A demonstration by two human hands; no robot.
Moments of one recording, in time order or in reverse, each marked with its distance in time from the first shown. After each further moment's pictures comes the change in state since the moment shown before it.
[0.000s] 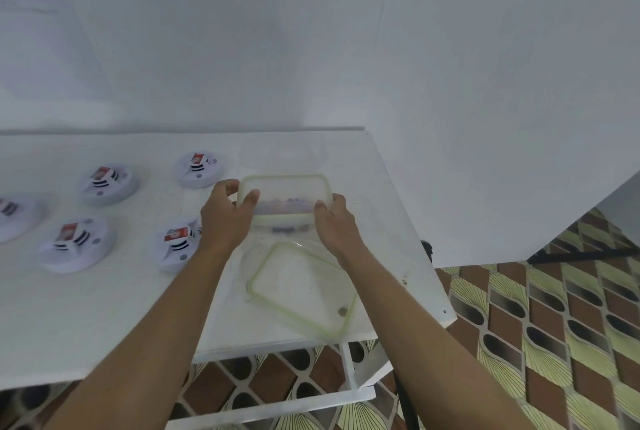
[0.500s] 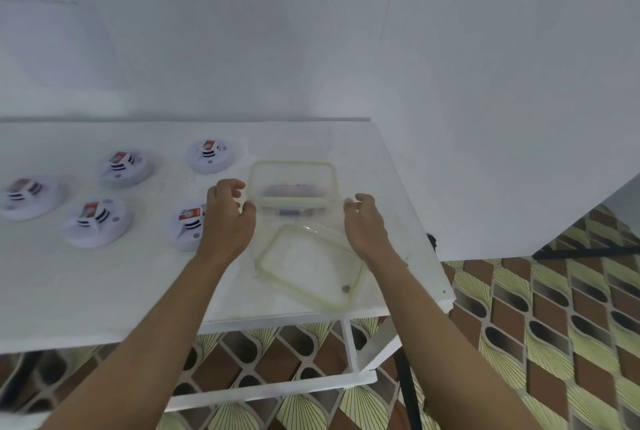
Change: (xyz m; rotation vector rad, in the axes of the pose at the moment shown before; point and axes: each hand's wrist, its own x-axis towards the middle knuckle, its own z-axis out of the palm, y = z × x) left_hand -0.042 -0.009 -0.022 0.124 0.005 0.170; right_hand -0.025 0.029 -0.023 -0.092 0.102 0.014
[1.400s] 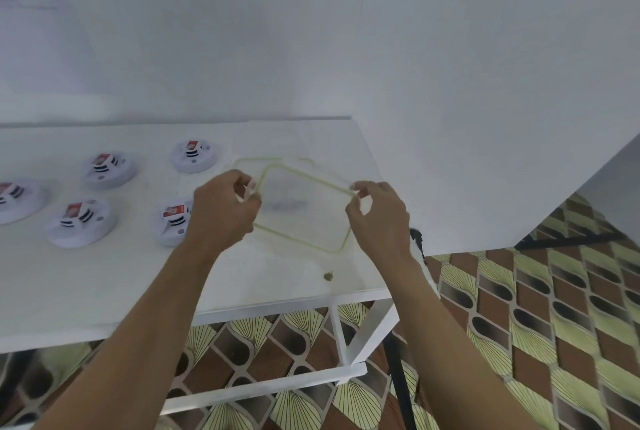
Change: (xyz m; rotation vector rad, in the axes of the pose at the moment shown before) left_hand -0.032 0.069 -0.026 0.021 -0.098 0.085; right_hand -0.045 0.005 -0.051 -0.168 0.325 -0.377
